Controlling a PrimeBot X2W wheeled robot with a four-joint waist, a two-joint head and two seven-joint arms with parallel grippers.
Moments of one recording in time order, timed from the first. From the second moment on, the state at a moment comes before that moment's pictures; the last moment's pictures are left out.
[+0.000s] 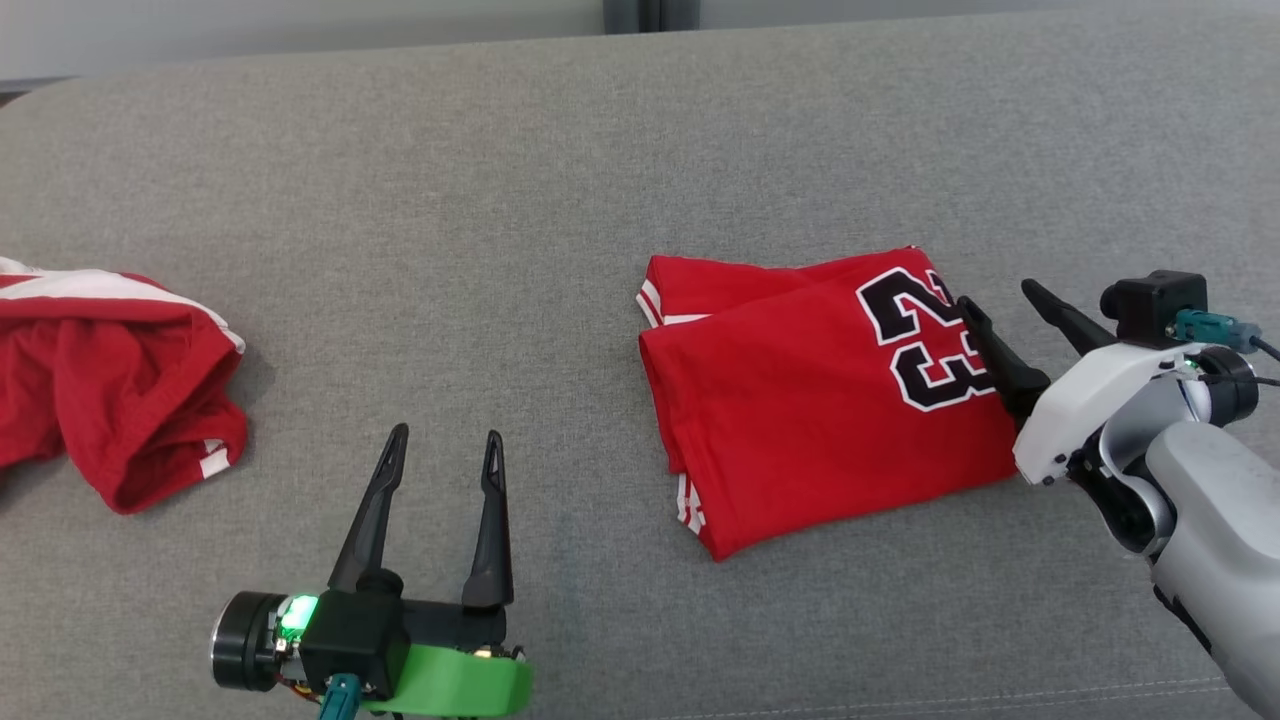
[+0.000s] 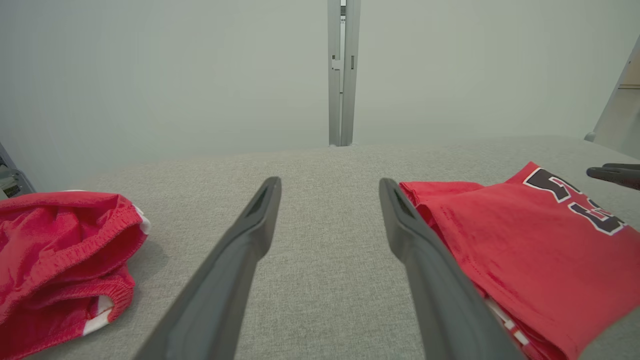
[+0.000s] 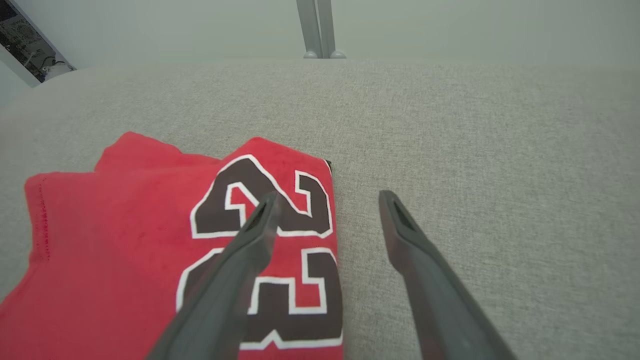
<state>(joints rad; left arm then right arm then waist) 0.02 0.05 -0.28 -0.06 -0.09 0.09 -0.26 -0.59 -0.47 0.57 0.62 0.73 0.13 -0.14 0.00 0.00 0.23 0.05</state>
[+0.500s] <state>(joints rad) -0.02 0.05 -0.32 -0.07 -0.09 0.10 -0.26 -0.71 -0.53 0.75 0.71 0.96 0.13 -0.13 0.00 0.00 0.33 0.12</state>
